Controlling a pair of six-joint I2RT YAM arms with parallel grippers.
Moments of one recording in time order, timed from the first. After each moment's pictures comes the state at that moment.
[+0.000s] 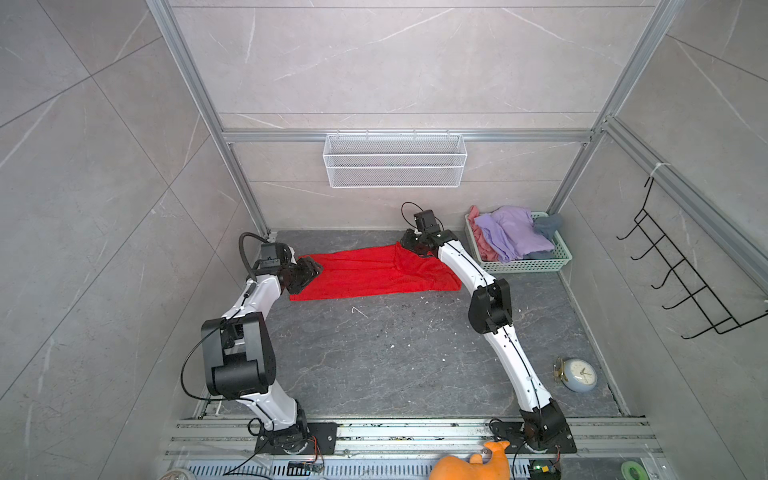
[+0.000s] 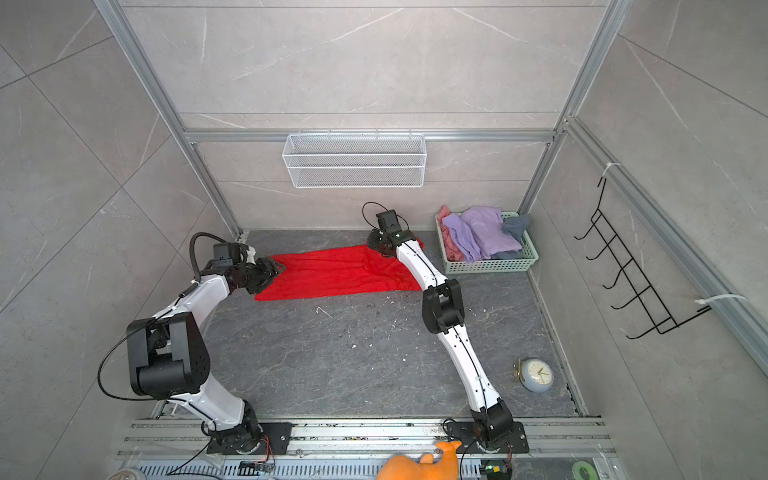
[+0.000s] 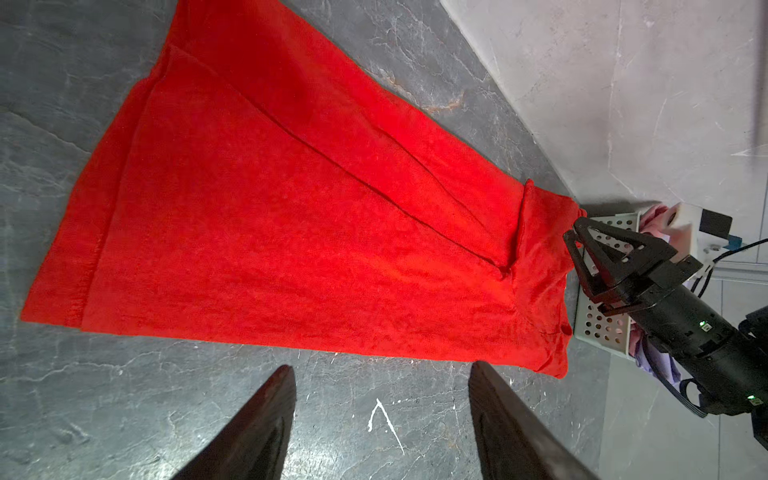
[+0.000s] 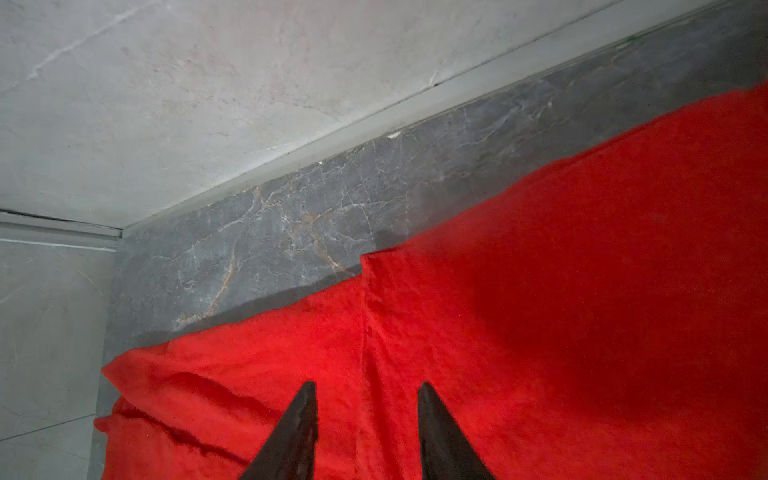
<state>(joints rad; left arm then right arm) 0.14 1.67 1.18 -0.39 0.46 -0.52 0.43 2.73 2.63 -0.64 -0.12 0.68</state>
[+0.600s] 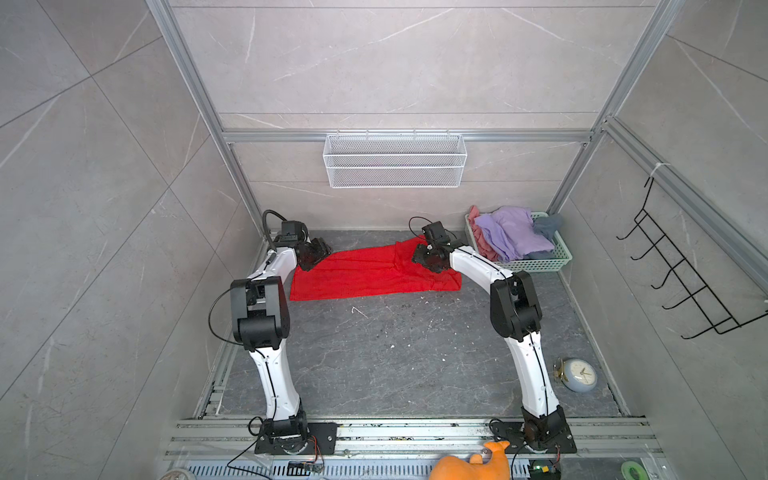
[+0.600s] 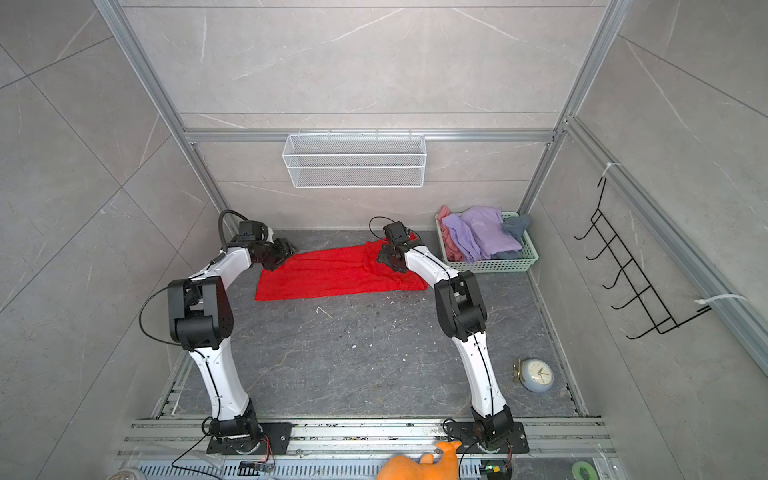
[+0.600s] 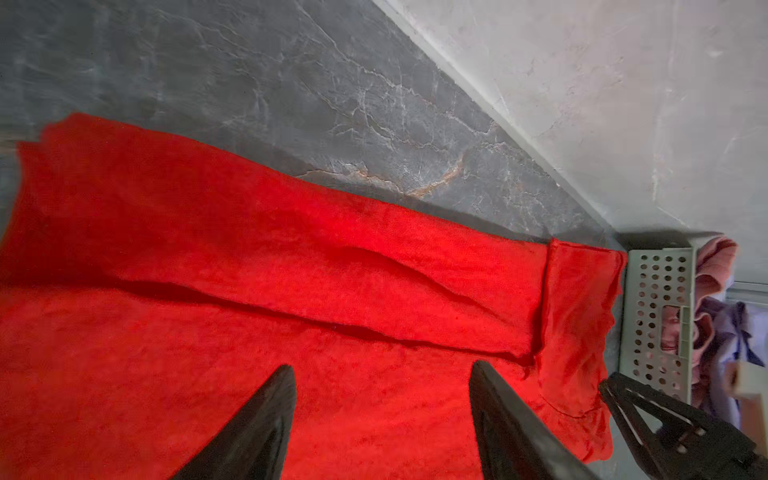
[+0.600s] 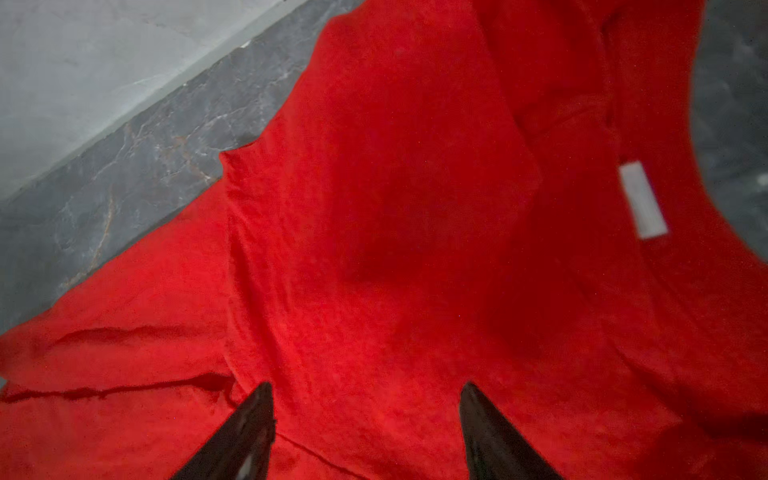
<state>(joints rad) 0.04 2.10 1.64 -0.44 0.37 -0.49 0.43 2.35 1.96 -0.53 0.02 0.72</state>
